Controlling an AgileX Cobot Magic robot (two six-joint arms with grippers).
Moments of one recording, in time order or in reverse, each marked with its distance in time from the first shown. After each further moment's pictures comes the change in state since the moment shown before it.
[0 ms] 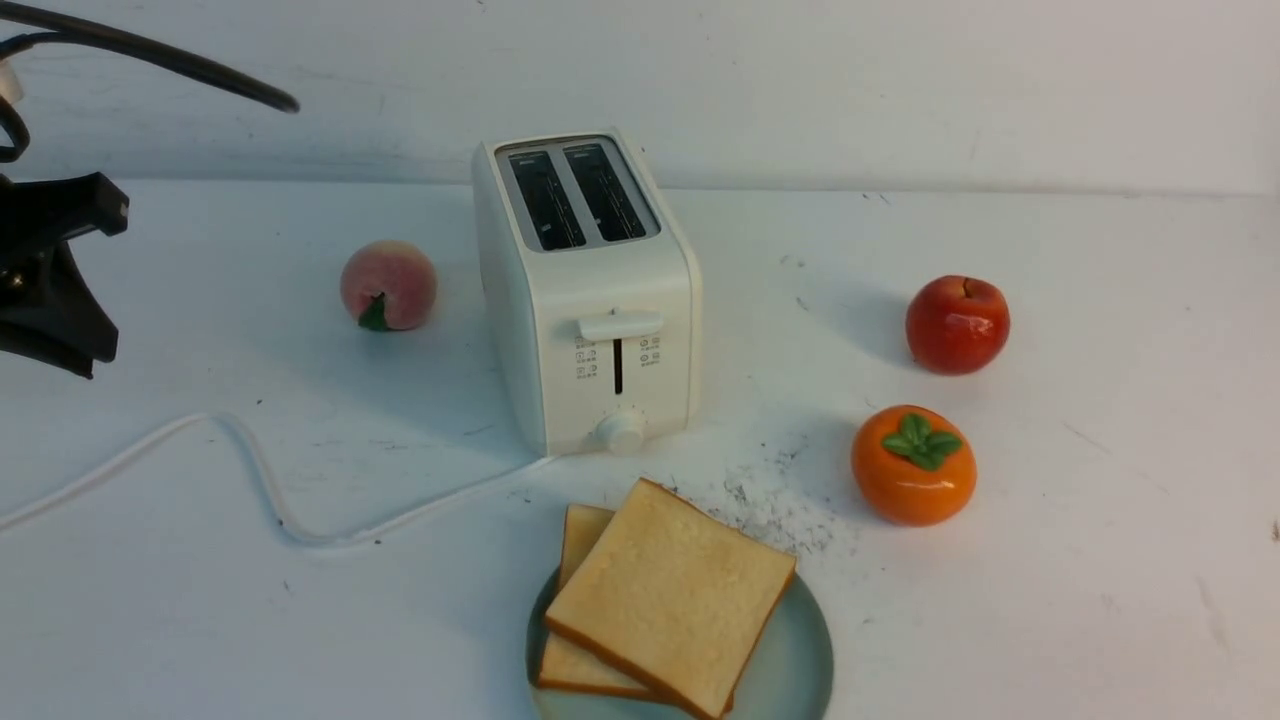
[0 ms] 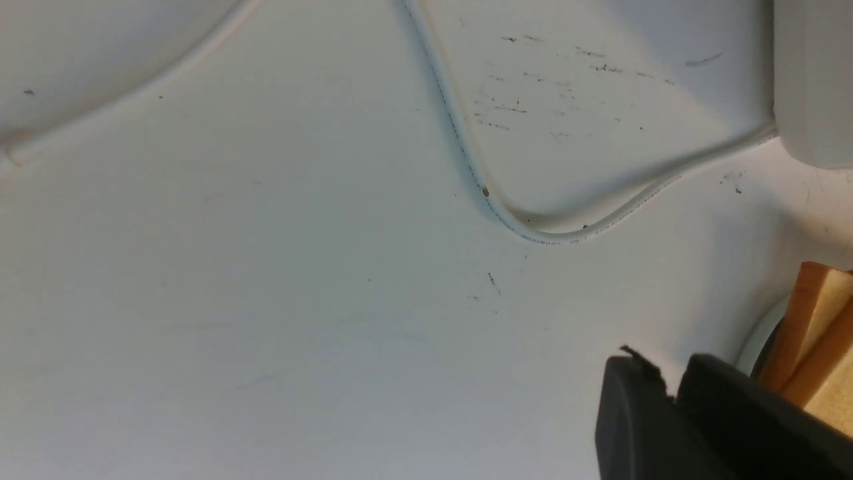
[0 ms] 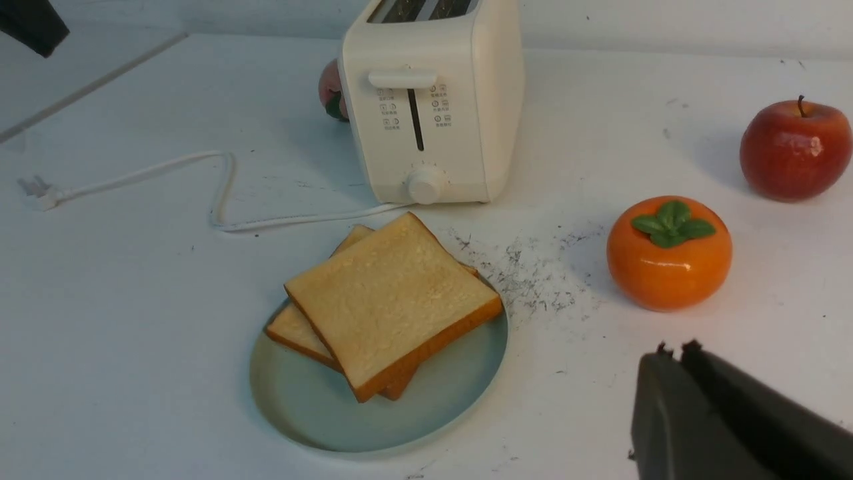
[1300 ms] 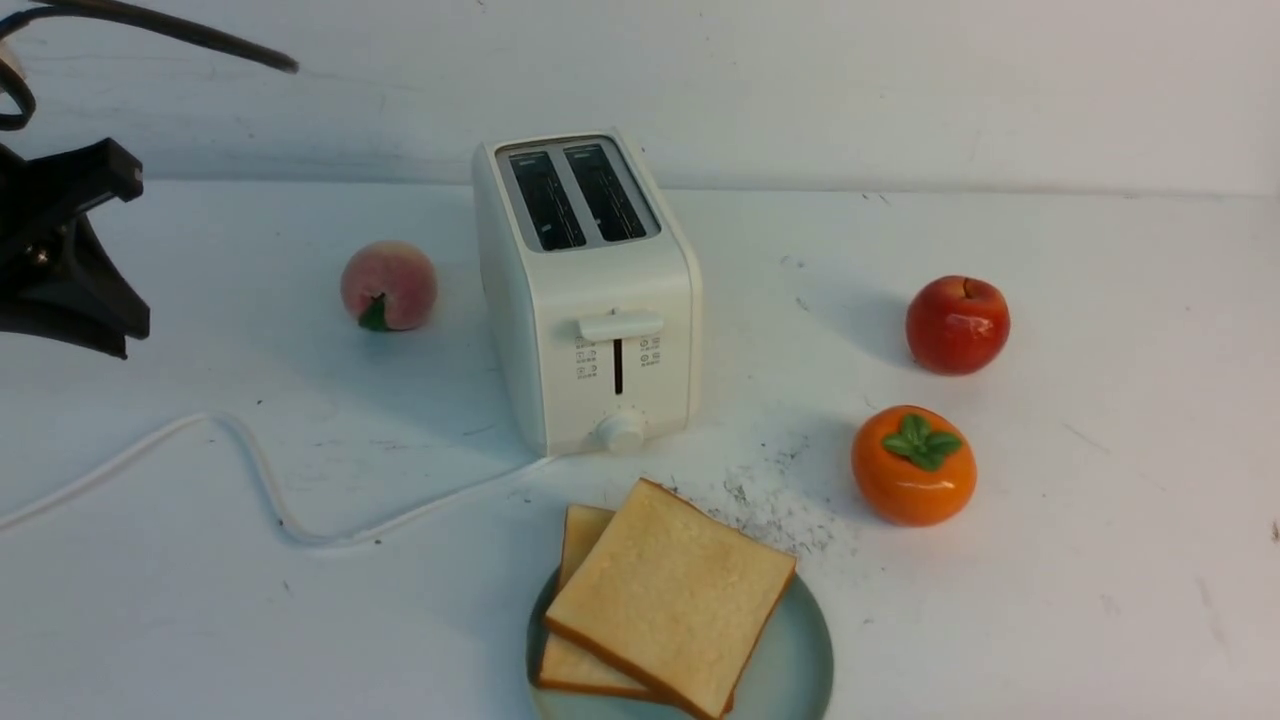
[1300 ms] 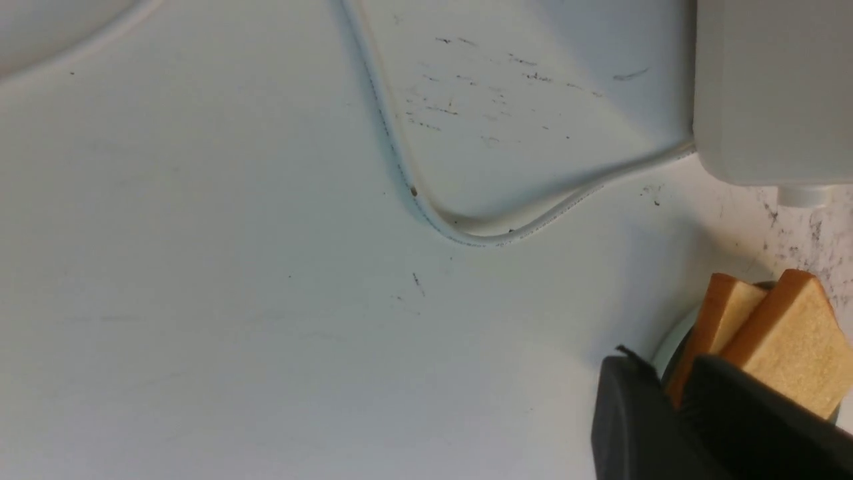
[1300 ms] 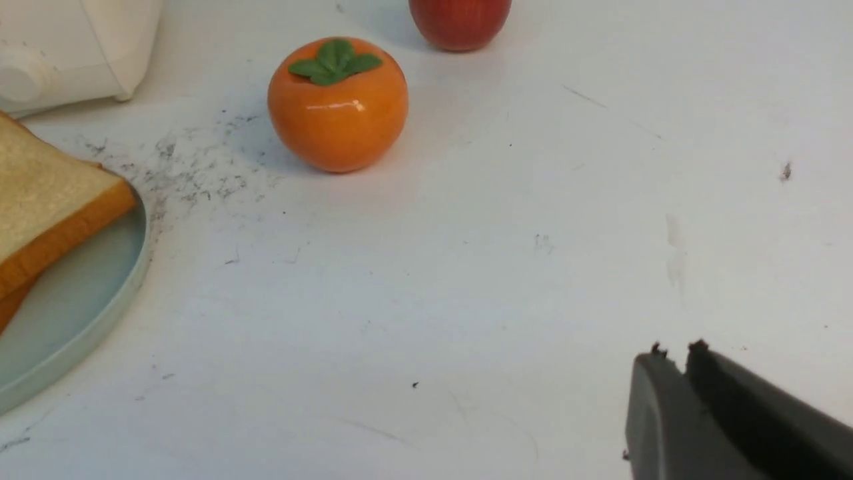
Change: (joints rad) right arm -0.397 -0.171 0.373 -0.124 -0.116 -0.007; left arm 0.000 -0.027 0.000 -0.103 0.000 -0.052
